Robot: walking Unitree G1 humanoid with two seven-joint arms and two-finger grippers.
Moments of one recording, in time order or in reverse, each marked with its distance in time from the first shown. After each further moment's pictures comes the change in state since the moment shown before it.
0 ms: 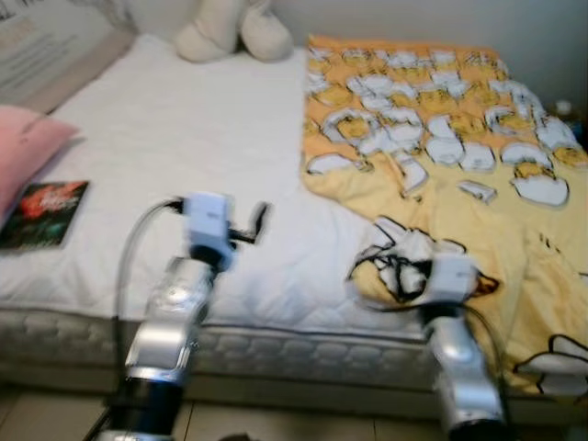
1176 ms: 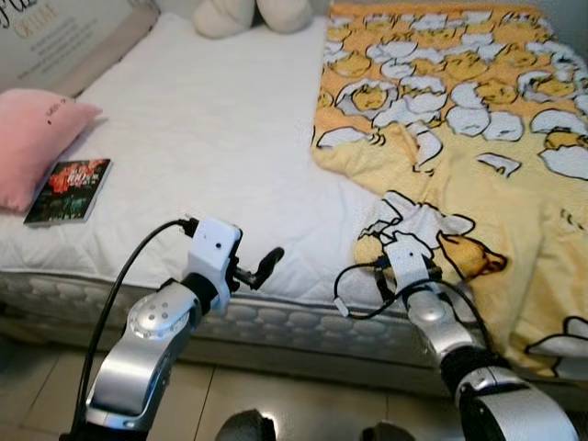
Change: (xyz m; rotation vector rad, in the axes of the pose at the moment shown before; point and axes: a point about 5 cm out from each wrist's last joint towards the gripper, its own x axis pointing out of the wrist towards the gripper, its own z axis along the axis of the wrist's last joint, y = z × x) left arm -0.044 -0.009 -0.002 0.094 0.188 -0.288; right arm 0.049 0.006 -0.016 -0.456 0.283 0.074
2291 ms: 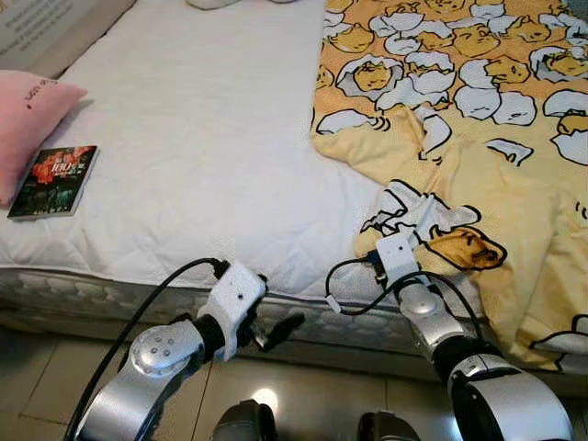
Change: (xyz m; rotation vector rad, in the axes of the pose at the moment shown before) left arm -0.020 -0.036 -0.027 0.098 0.143 -0.335; right arm 0.003 0.012 0.012 -0.010 -0.036 0.054
